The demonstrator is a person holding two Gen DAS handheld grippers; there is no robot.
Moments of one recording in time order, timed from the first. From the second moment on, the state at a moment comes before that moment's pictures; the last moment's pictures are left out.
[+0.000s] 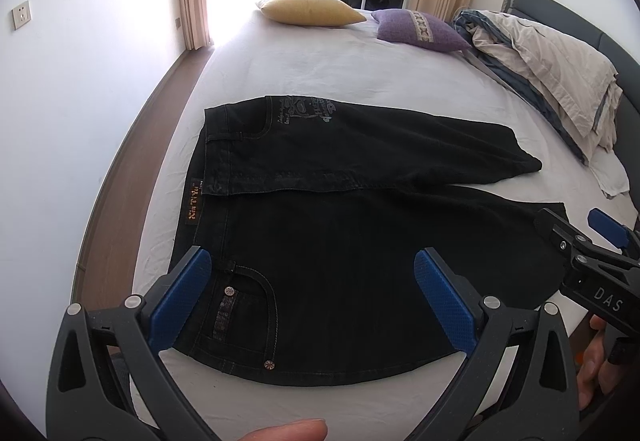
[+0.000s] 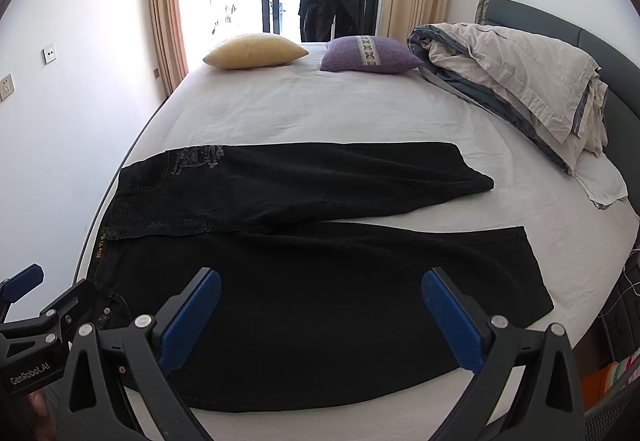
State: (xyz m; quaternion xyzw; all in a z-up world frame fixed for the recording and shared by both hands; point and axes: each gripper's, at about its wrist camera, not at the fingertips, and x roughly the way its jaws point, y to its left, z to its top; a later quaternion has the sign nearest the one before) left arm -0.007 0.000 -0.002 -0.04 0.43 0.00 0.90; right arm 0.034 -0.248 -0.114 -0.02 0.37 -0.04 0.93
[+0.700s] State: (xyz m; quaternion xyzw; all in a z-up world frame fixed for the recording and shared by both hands) left arm -0.009 -0.001 -0.004 -0.04 0.43 0.00 0.90; right arm 0.031 -0.247 -0.116 -0.02 0.38 -0.04 0.93
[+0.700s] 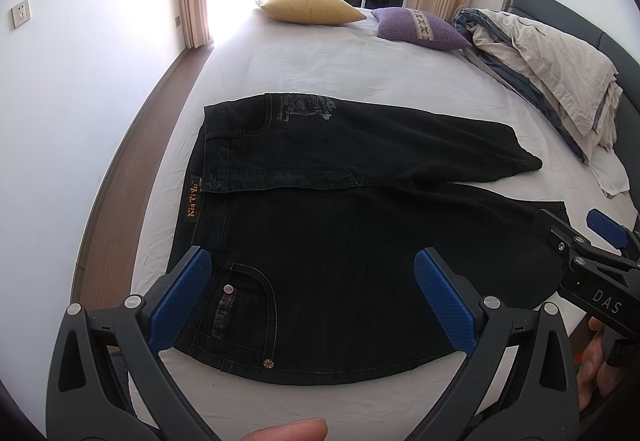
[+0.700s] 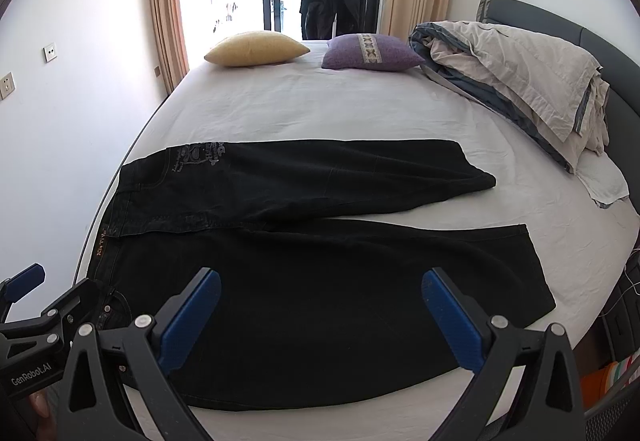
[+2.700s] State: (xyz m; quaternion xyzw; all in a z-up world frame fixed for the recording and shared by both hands) left arm 0.308 0.077 -0.074 0.13 0.49 -0.11 0.85; right arm 0.209 -0.265 -0.120 -0.18 0.34 0.23 0.89
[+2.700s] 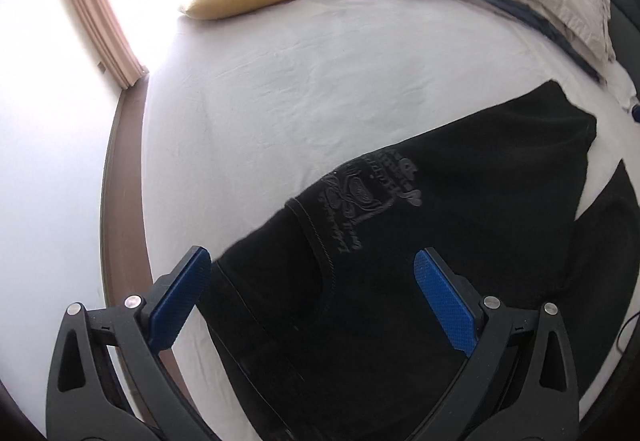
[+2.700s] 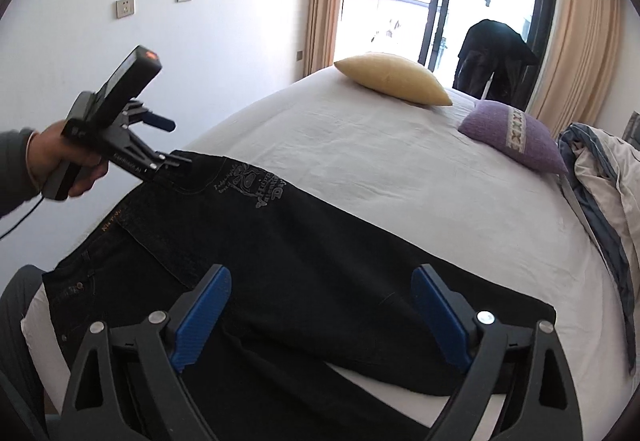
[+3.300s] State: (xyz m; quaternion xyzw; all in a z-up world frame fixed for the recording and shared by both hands) left arm 0.431 0.096 -0.159 0.11 0.61 -0.22 0.75; right arm 0.293 -0.261 -0.168 -0.18 0.39 0.31 0.85
